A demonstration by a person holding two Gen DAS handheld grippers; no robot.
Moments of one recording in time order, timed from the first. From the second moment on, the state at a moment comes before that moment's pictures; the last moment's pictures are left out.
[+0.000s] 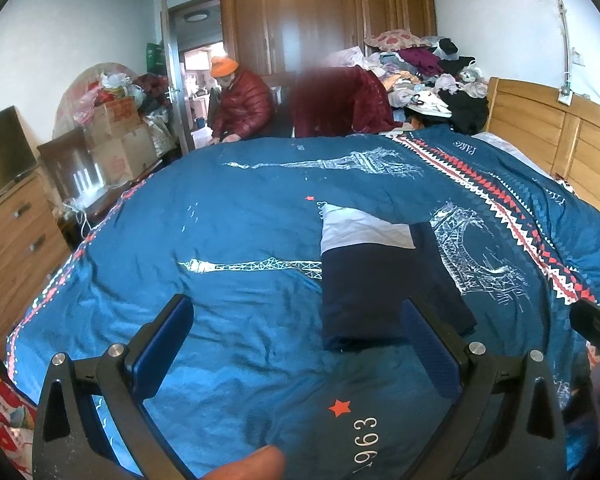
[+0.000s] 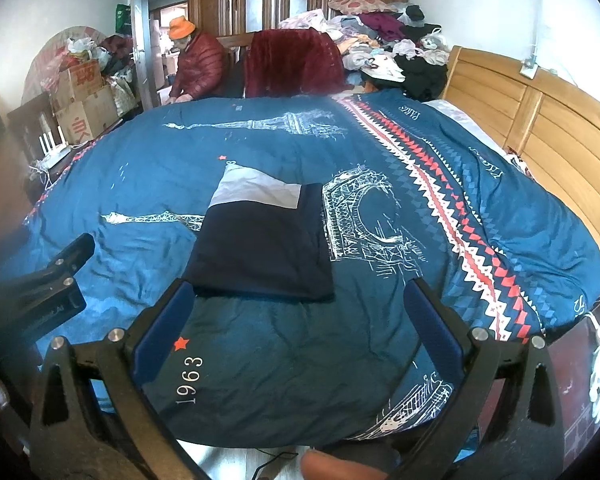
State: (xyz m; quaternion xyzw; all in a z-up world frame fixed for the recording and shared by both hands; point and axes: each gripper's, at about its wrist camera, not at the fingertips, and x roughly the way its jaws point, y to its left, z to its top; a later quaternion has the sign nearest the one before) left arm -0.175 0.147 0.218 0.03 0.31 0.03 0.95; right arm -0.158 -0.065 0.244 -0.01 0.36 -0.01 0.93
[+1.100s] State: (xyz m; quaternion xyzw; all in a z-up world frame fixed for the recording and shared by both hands) left arm -0.169 0.157 0.207 0.02 0.33 0.02 0.94; right arm -0.146 -0.063 0.231 -0.01 0.38 -0.01 0.93
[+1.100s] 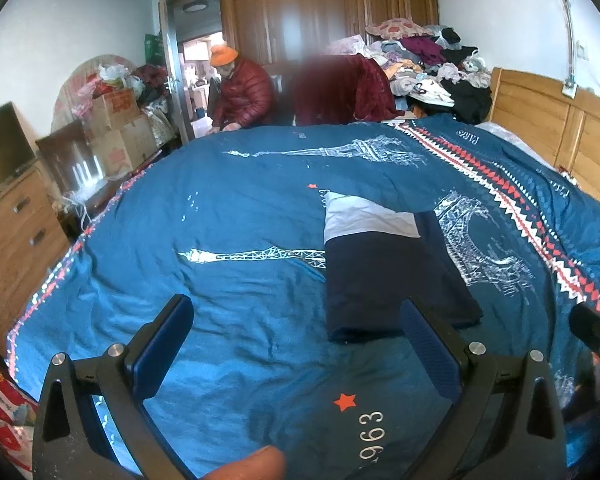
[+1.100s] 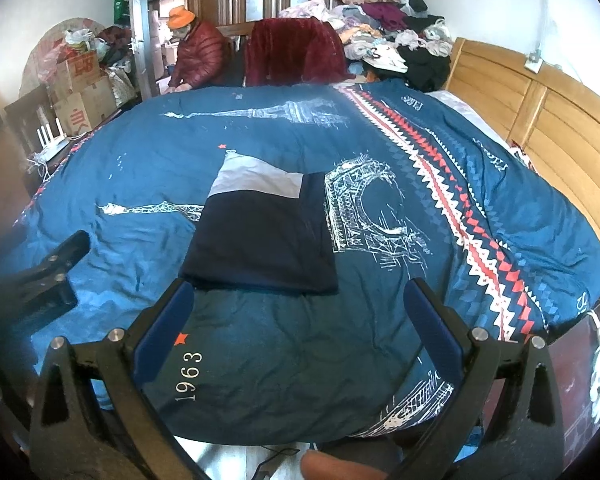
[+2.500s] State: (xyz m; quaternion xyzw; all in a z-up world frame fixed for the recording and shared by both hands) left arm -0.175 0.148 0.226 0.00 0.28 0.00 0.96; right arm -0.144 -0.084 0.241 0.00 0.35 0.00 0.94
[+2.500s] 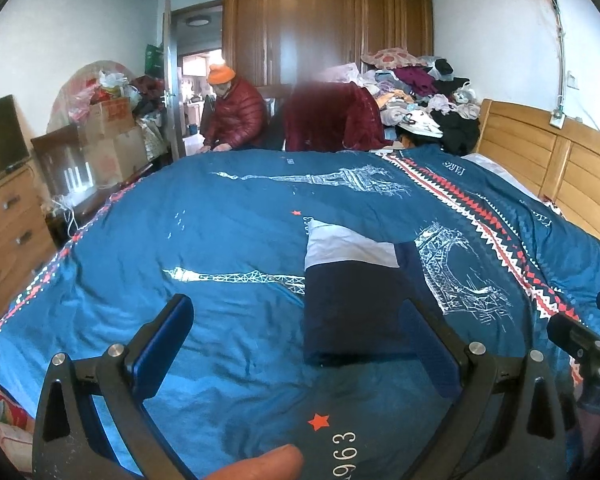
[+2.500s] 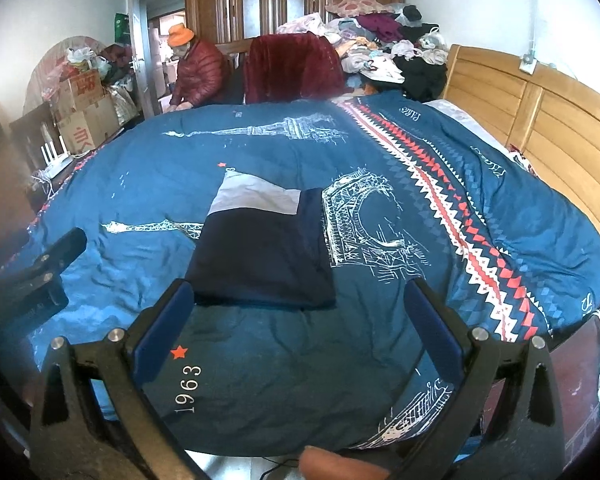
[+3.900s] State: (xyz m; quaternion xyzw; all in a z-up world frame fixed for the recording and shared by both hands) left arm -0.161 0.143 0.221 0.01 0.29 0.01 0.96; right arm -0.135 -0.083 0.238 0.01 0.35 0.01 0.94
